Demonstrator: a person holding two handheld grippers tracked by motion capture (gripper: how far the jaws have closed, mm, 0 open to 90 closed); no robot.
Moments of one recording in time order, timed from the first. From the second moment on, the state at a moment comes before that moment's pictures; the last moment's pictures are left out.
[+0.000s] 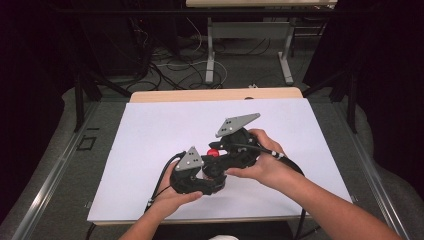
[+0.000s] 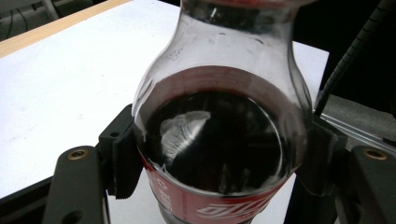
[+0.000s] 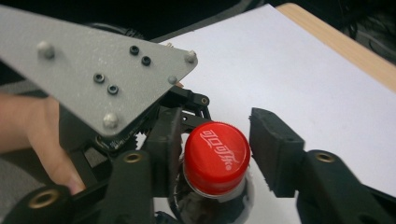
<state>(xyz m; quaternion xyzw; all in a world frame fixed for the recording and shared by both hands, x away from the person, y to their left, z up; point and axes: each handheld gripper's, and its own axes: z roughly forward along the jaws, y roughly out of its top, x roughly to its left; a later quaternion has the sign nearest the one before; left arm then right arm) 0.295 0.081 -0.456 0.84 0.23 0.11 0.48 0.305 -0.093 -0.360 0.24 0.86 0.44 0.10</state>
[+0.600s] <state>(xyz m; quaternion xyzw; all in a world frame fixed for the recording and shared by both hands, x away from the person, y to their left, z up) 0.291 0.077 -0.458 0.85 0.19 0.07 0.49 0.355 -0.107 -0.357 -0.07 0.90 0.42 -0.06</state>
